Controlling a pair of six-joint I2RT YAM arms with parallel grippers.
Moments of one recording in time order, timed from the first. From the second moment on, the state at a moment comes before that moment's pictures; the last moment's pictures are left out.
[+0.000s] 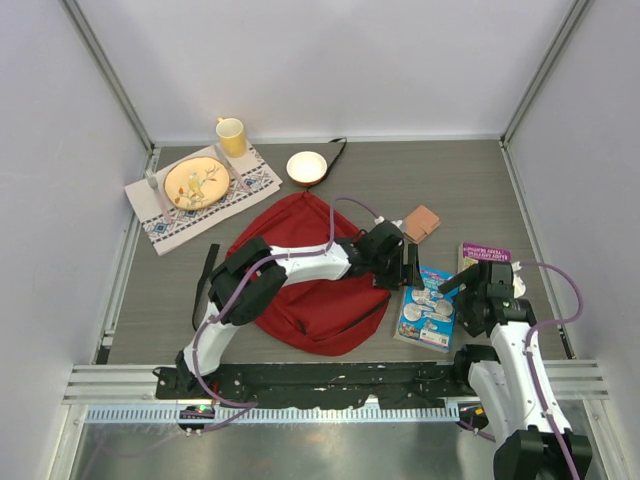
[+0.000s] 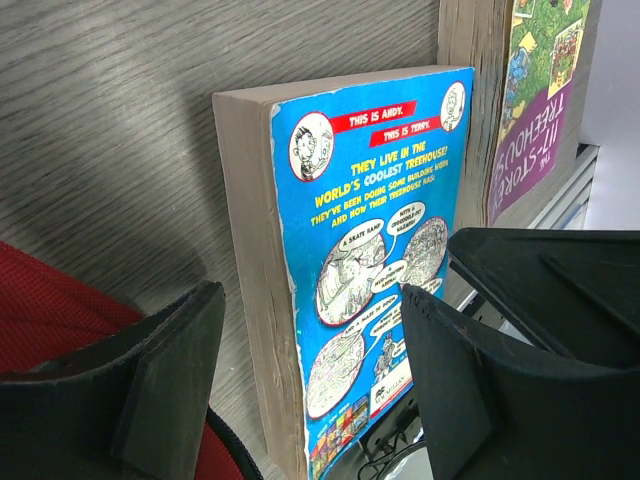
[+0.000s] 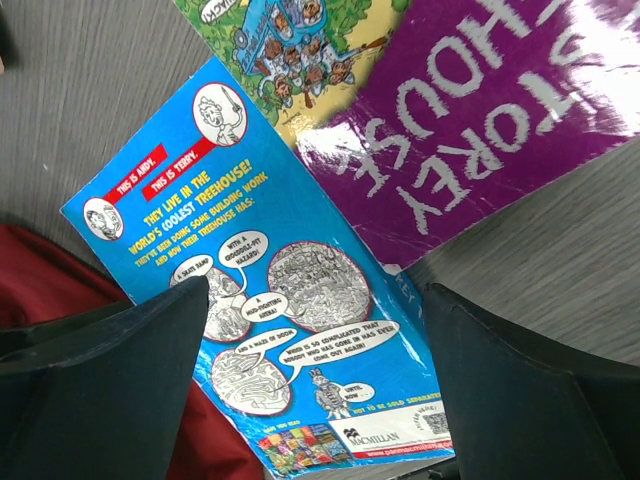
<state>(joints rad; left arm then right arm) -1.03 2.15 1.51 -0.12 0.23 -0.92 -0.10 0.67 0.43 -0.80 0.02 0.91</state>
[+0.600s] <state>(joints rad) -1.01 2.18 1.52 -0.12 0.25 -0.92 -0.11 0.76 0.36 -0.68 -0.09 0.92</state>
